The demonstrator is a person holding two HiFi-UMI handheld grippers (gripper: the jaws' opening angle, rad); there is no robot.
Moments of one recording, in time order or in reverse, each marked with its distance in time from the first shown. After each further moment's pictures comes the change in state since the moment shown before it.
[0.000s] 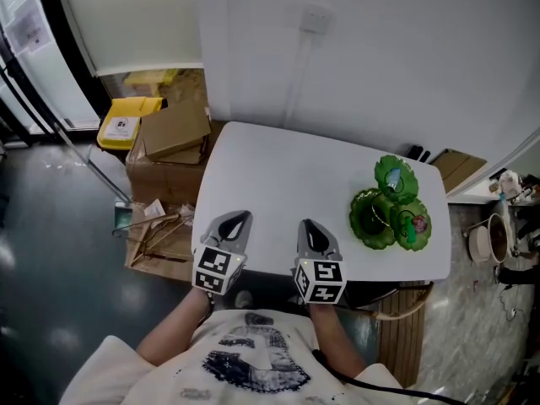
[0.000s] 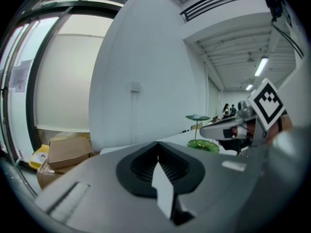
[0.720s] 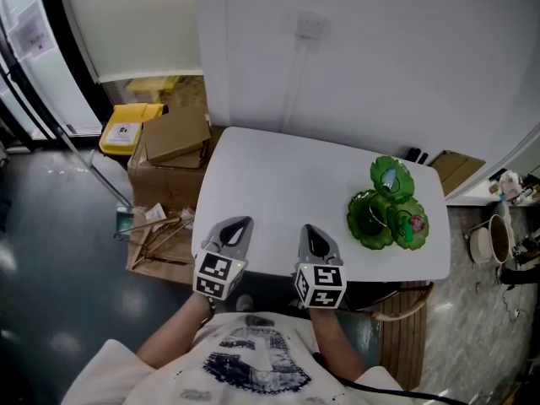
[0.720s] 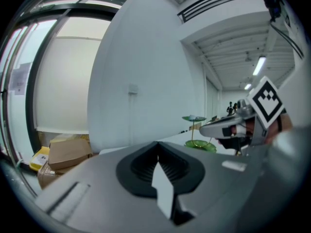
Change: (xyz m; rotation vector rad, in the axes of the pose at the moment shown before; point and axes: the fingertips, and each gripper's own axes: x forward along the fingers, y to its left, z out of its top) left arm -0.013 -0.022 0.004 0.025 0.002 -0.024; right arm -0.024 -0.003 0.003 -0.011 -0.004 -0.021
